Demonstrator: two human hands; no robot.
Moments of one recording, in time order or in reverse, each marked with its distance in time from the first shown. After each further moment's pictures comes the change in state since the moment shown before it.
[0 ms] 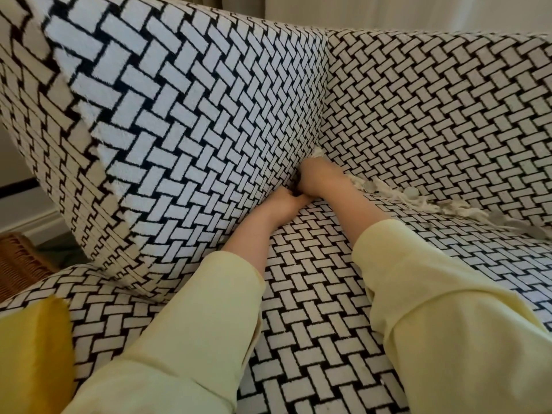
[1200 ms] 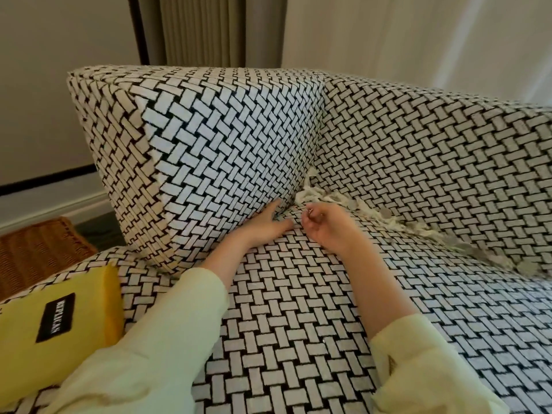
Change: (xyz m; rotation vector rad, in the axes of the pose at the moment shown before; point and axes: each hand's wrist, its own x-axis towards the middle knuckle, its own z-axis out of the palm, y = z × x) left_hand -0.063 0.006 -0.013 0.176 -0.025 -0.075; right_hand -0.110 0.030 -0.016 1.941 -0.318 0.309
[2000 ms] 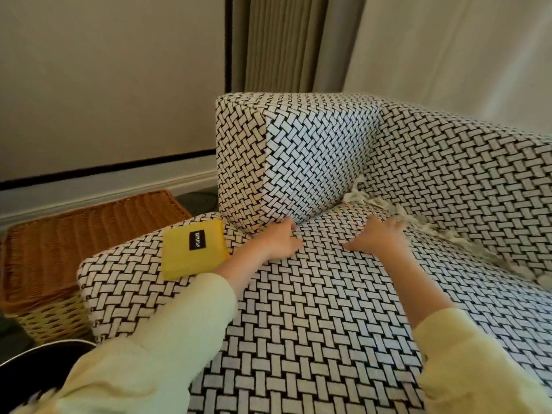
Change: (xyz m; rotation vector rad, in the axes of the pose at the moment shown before) left_hand -0.136 -0.027 -0.021 0.244 0.133 -0.108; right_hand -0.094 0.013 0.027 -1.910 0.376 -0.079
